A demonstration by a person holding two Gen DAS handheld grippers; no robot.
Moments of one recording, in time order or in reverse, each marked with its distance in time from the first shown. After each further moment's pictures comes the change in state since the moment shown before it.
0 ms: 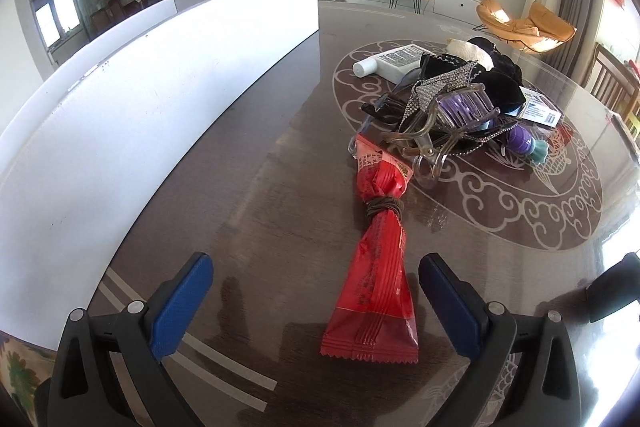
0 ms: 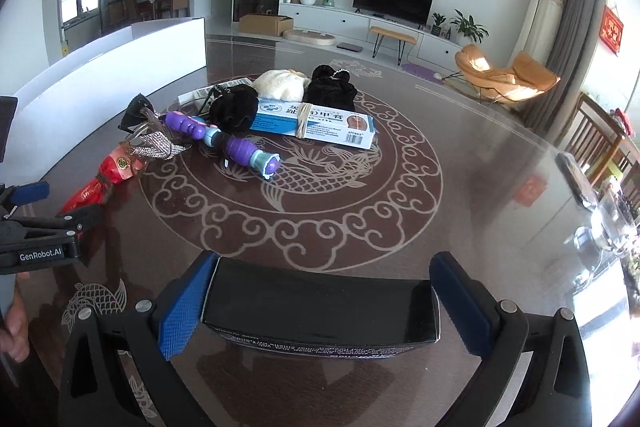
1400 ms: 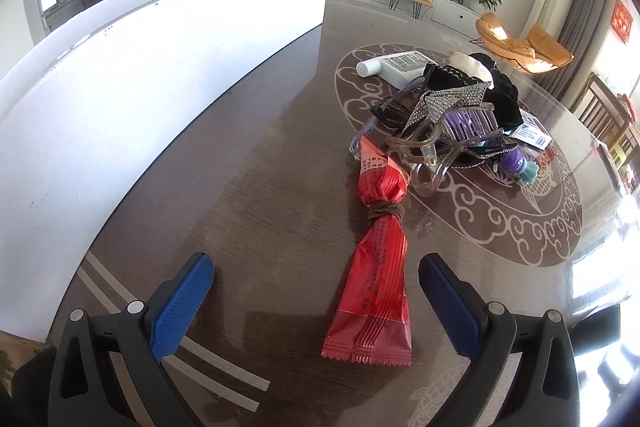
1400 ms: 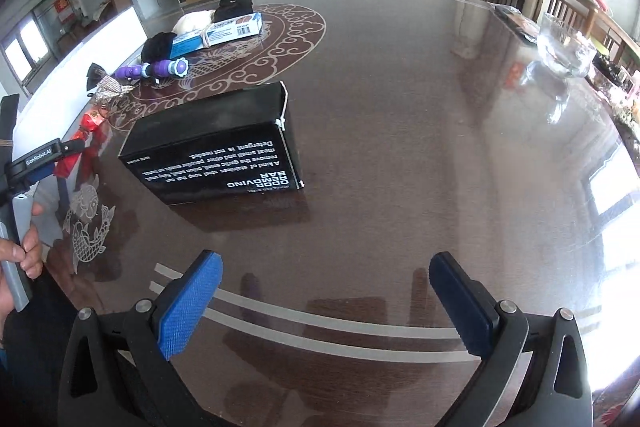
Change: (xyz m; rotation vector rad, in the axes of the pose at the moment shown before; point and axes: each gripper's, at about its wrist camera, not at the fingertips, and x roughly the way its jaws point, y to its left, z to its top) left arm 0.005 0.013 0.002 -0.100 0.031 -0.108; right arm -0.032 -0.098 -0.098 0.243 0.279 -0.003
